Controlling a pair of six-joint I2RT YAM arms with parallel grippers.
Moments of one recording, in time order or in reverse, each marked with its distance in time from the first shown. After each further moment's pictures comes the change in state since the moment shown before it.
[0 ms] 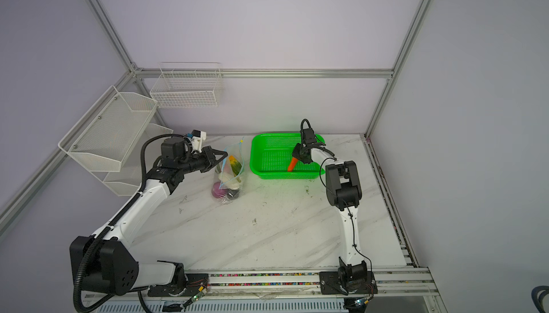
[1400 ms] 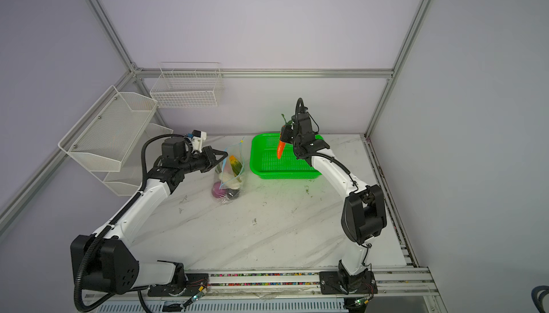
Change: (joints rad) left arm 0.000 0.007 0.002 -0.002 -0.005 -0.010; right arm 0.235 -0.531 -0.204 0.189 0.178 -0.158
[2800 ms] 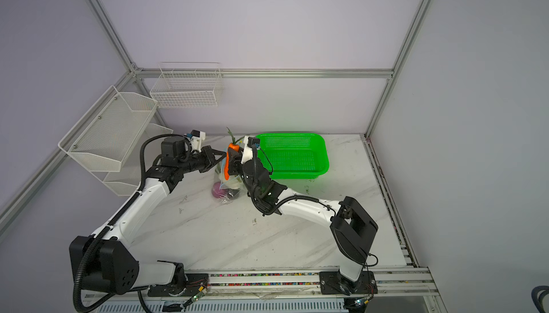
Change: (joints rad) left arm 0.000 -0.002 0.030 -0.060 -0.029 -0.002; right arm 0.517 -0.027 -0.335 0.725 0.389 -0.050
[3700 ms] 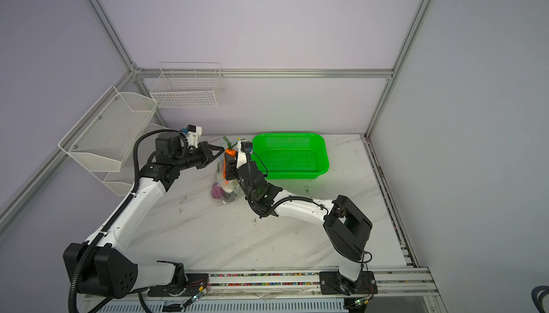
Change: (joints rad) left arm 0.000 -0.026 0.065 -0.046 -0.011 0.002; right arm 0.020 0.035 0.007 0.000 -0.010 -0.071
